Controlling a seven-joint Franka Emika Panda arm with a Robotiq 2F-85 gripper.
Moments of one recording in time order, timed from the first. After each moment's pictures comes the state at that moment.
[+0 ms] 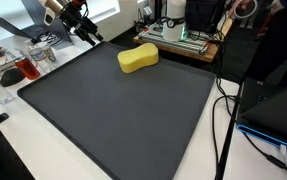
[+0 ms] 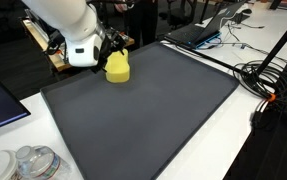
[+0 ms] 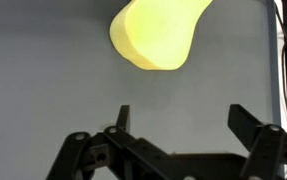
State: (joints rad) arm -0.40 0.49 -0.05 -1.68 0.33 1.65 -0.55
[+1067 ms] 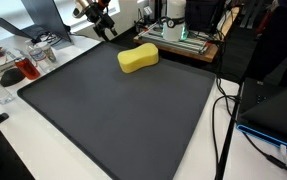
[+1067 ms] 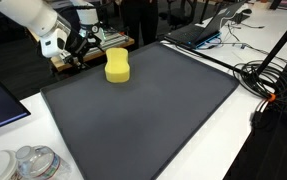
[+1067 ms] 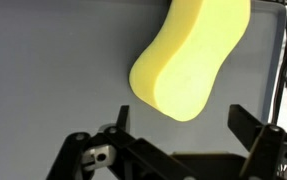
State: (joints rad) arm -0.42 0.22 -0.21 -2.21 0.49 1.94 -0.93
